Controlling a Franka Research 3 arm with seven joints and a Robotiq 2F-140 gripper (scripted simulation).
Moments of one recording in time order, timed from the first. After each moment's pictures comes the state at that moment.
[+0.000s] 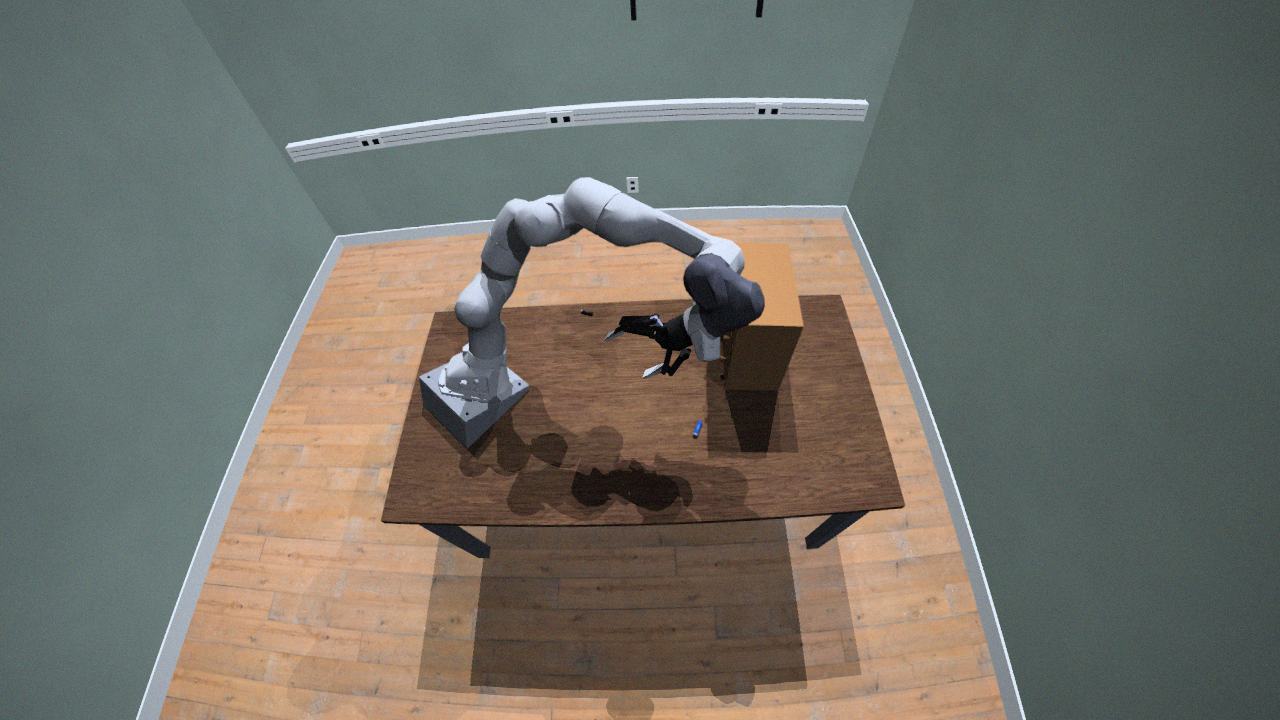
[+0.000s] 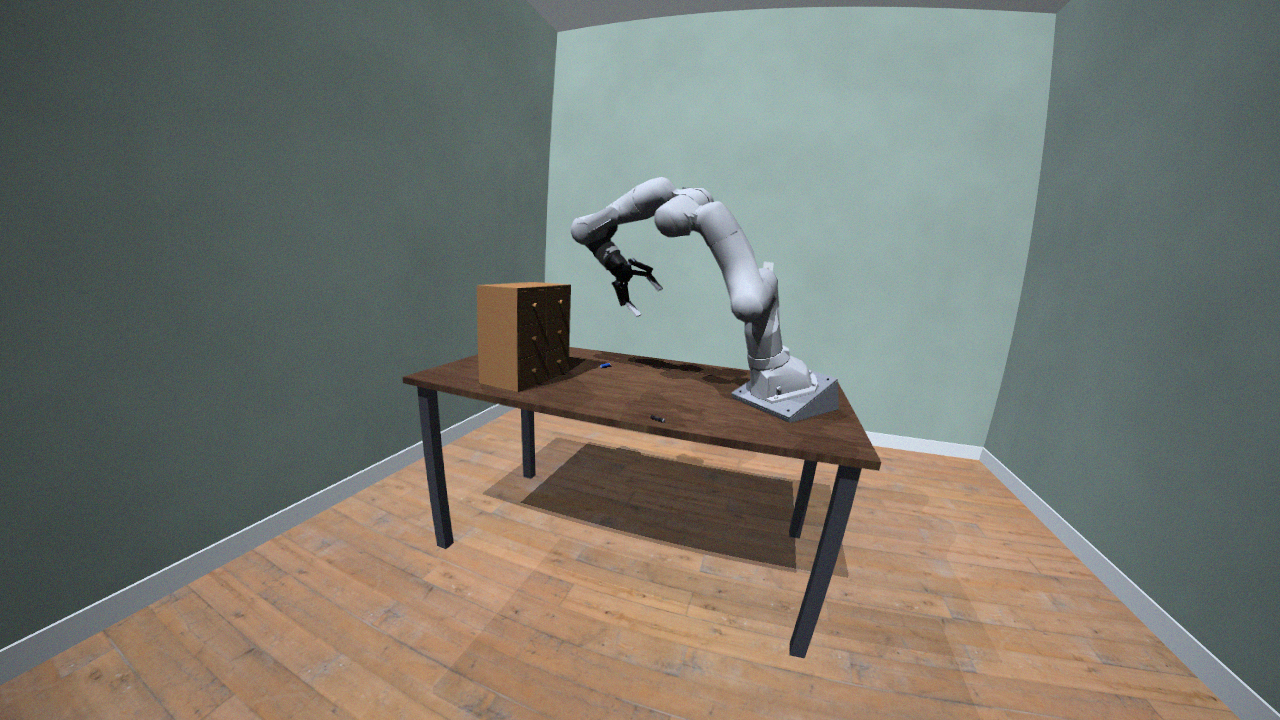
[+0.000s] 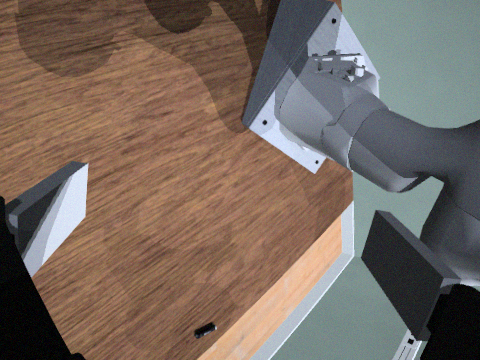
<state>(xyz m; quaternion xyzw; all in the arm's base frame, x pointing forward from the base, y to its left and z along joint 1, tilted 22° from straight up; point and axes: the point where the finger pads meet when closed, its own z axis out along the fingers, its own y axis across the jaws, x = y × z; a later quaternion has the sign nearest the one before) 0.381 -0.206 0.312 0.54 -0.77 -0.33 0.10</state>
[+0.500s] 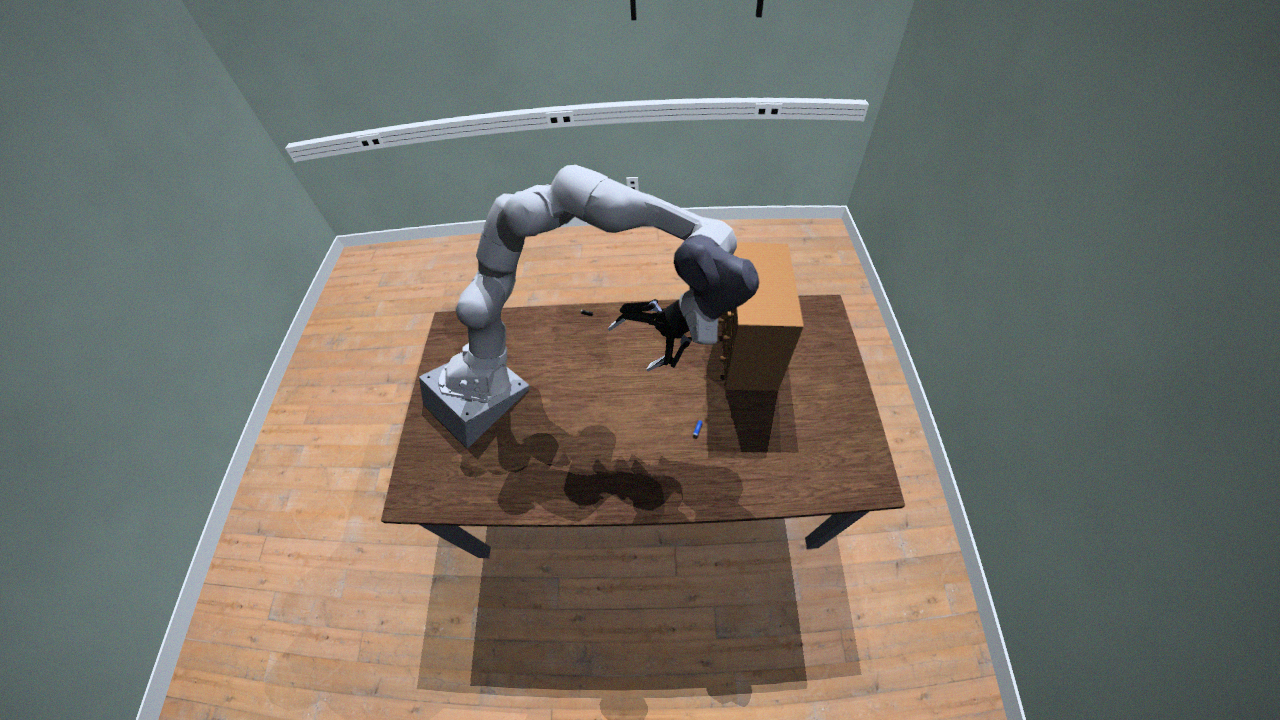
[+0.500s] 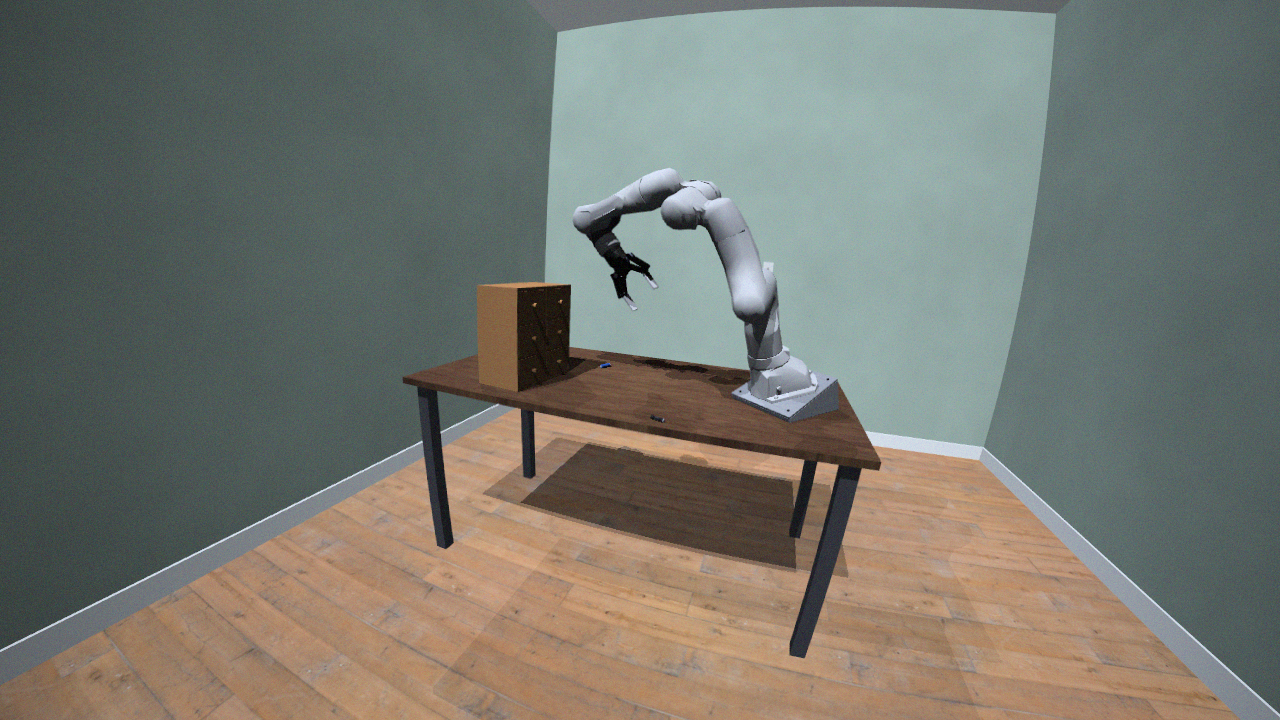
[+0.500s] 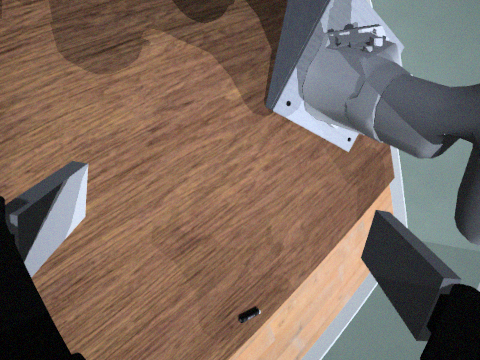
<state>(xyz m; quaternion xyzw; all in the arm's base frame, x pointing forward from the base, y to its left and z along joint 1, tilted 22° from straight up) 0.388 -0.194 0.333 0.49 -0.82 -0.29 0.09</state>
